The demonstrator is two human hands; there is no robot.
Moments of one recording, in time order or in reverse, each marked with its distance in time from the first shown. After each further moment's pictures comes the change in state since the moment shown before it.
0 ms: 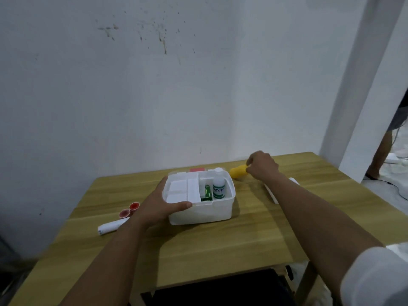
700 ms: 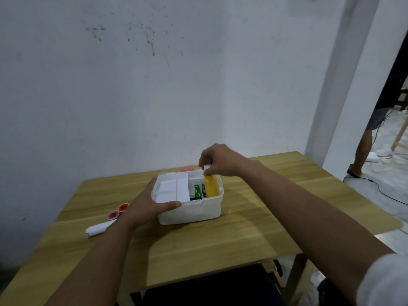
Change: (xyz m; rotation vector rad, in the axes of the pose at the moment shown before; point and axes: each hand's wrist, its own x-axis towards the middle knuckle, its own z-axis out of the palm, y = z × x) left_hand 0.003 -0.003 -0.002 -0.015 -0.029 -0.023; right_hand -0.049 -0.081 -0.041 0.092 -0.272 -0.638
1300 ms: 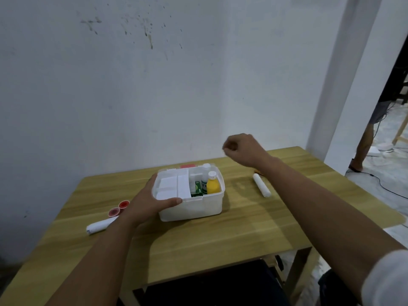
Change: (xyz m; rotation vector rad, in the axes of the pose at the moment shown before) left_hand -0.002 -0.002 0.002 0.013 0.024 -0.003; right_hand -0.014 0.059 -0.012 0.026 0.319 0.120
